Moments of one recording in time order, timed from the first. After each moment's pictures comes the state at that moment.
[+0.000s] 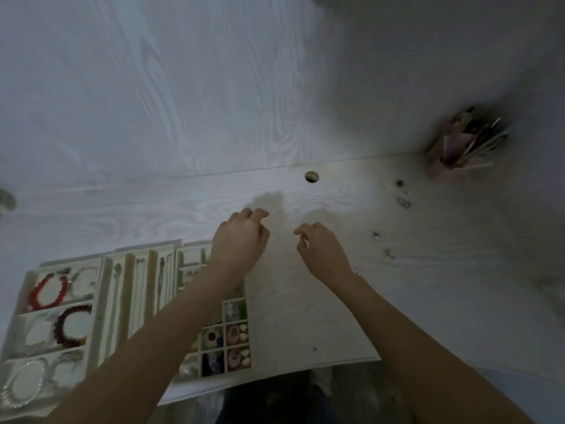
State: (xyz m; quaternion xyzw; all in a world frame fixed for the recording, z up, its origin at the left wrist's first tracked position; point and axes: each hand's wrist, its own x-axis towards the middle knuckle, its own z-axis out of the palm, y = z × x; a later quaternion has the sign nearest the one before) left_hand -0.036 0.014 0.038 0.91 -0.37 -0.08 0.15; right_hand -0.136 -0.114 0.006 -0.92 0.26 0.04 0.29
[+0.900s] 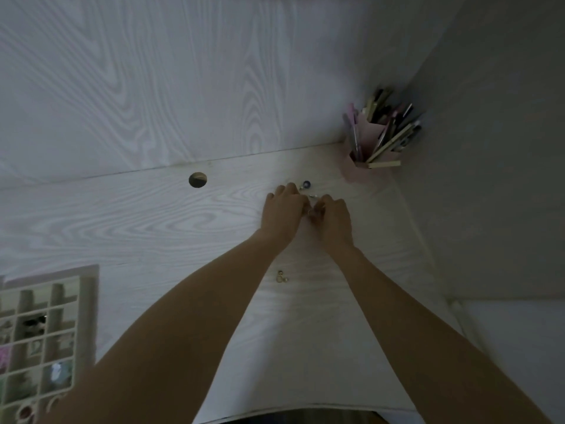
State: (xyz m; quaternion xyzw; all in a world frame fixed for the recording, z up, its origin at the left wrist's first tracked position) left_hand -0.111 -0.300 -0.056 0.87 -0.45 -0.11 0.18; right_hand -0.194 -0.370 -0.050 -0.84 0.45 -0.03 0.31
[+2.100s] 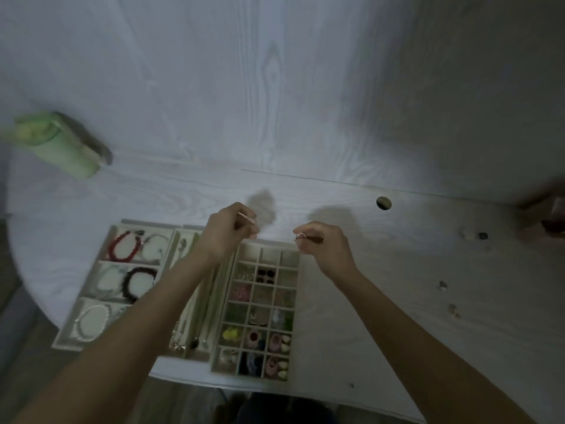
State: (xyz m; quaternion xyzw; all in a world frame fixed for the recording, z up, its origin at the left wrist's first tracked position) left_hand 0.046 0.133 0.030 0.86 -0.13 -0.21 0.44; right_hand -0.048 -0.054 0.009 -0.79 0.20 0.00 0.58
